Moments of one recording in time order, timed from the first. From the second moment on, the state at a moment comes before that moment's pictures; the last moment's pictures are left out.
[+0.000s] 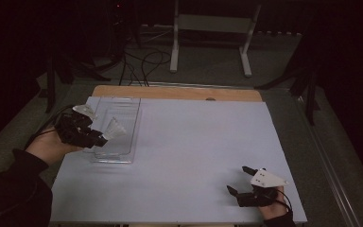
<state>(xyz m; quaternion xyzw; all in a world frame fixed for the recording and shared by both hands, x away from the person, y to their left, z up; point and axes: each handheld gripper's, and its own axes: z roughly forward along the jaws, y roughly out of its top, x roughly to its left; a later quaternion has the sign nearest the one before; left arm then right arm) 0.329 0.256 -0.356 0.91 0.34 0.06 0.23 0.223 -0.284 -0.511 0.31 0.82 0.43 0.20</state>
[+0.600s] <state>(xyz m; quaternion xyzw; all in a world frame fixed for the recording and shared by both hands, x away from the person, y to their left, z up) 0.333 0.282 -0.358 0.88 0.41 0.08 0.21 0.223 -0.284 -0.512 0.31 0.82 0.43 0.20</state>
